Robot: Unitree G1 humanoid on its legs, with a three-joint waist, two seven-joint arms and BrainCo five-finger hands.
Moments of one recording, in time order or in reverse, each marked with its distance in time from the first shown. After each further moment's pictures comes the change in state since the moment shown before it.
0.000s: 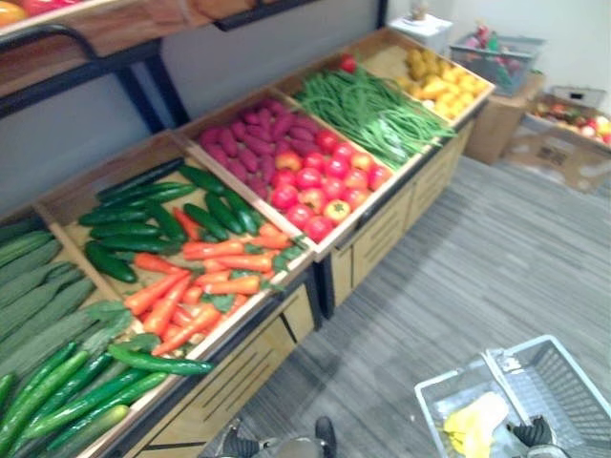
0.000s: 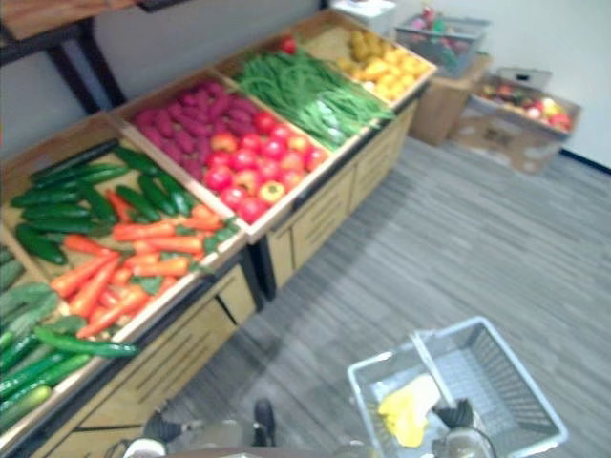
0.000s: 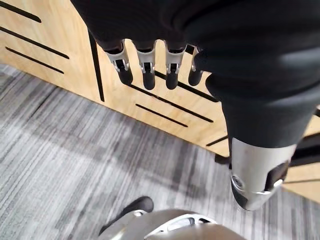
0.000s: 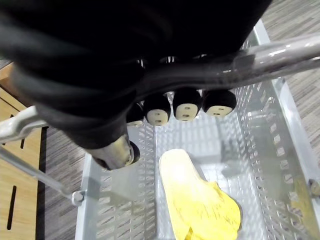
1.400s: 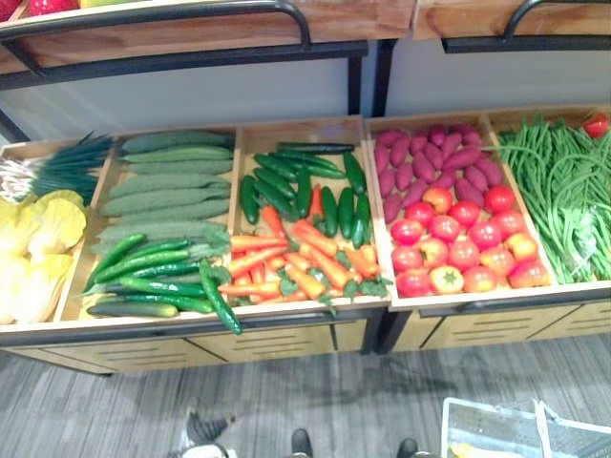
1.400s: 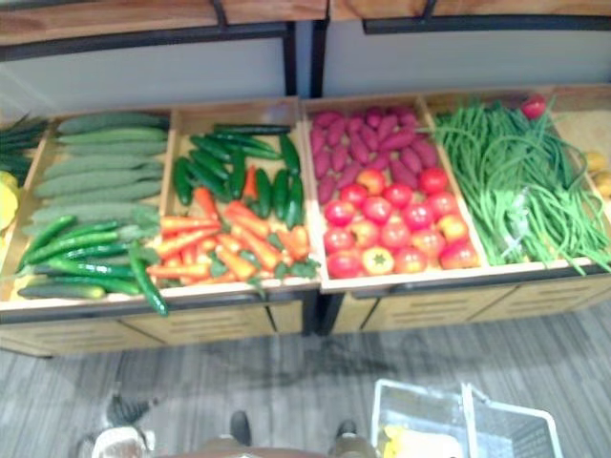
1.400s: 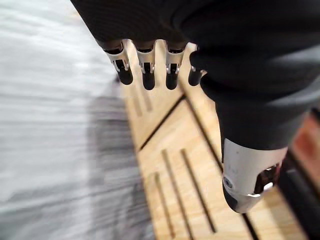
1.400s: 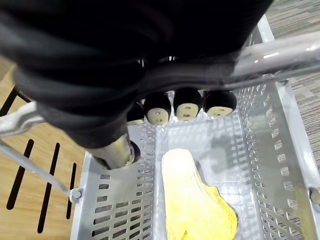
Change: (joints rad) left arm 0.073 0.026 0.171 -0.379 0.043 -0.048 0.112; right arm 0.056 0.090 -0.305 0.106 0.109 -0.001 -0.022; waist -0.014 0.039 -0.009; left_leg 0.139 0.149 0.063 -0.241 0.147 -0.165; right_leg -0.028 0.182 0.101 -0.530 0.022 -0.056
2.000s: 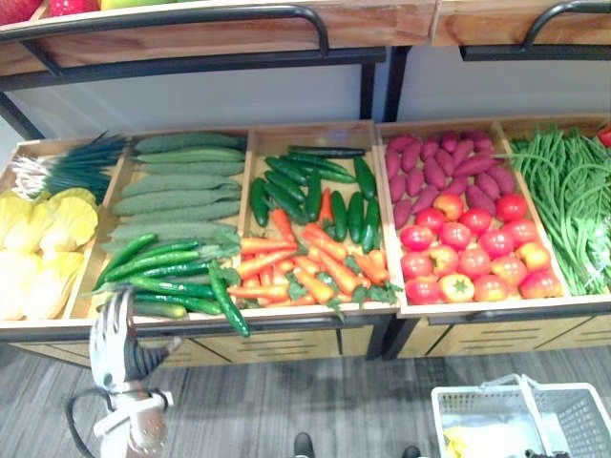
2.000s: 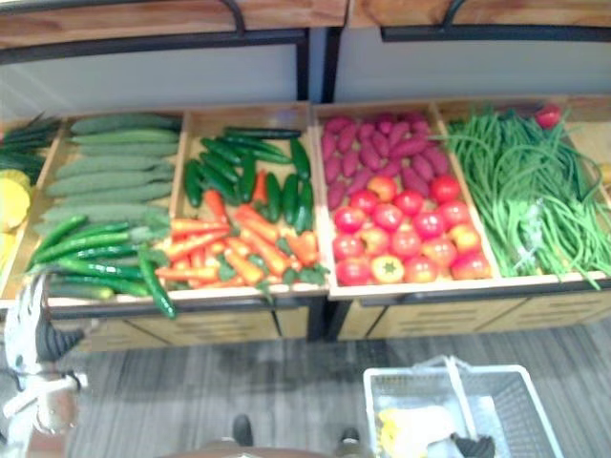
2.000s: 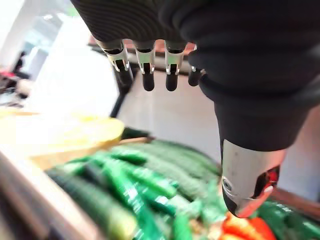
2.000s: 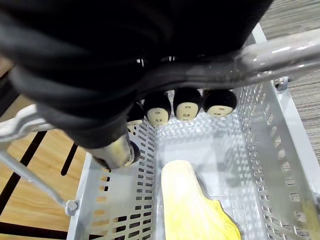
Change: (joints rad) left arm 0.047 0.266 0.042 -0.485 0.276 -0.087 0.215; right arm -0.038 -0.090 0.154 0.034 -0.009 -0.066 -0.003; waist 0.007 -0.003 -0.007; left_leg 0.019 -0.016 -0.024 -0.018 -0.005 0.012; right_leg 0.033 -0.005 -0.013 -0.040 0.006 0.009
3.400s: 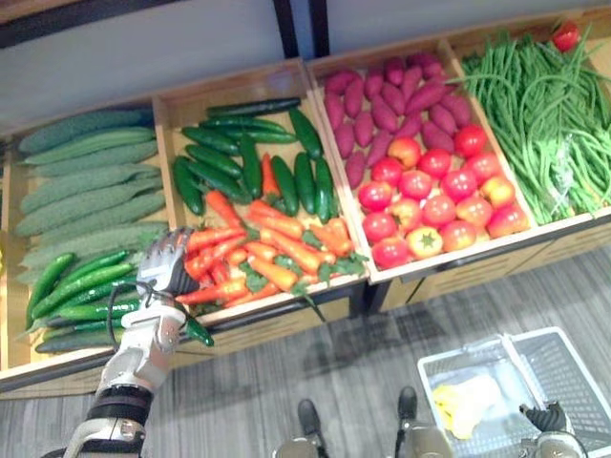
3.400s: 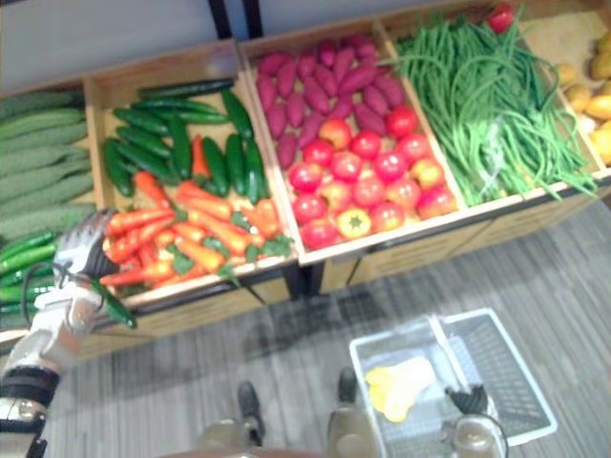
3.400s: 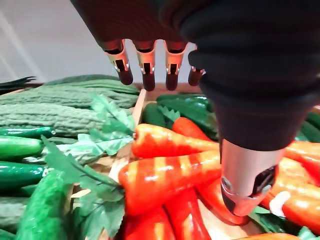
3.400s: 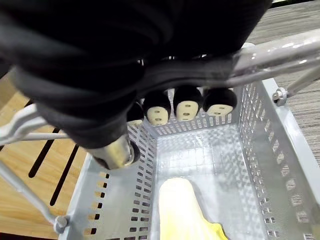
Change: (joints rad) left arm -0.529 0.216 -0.306 0.432 0.084 0.147 -0.168; right arm -0.077 -0.036 0.108 -0.131 -0.041 0.007 0.009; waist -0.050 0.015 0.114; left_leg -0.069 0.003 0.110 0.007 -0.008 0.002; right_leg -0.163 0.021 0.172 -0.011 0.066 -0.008
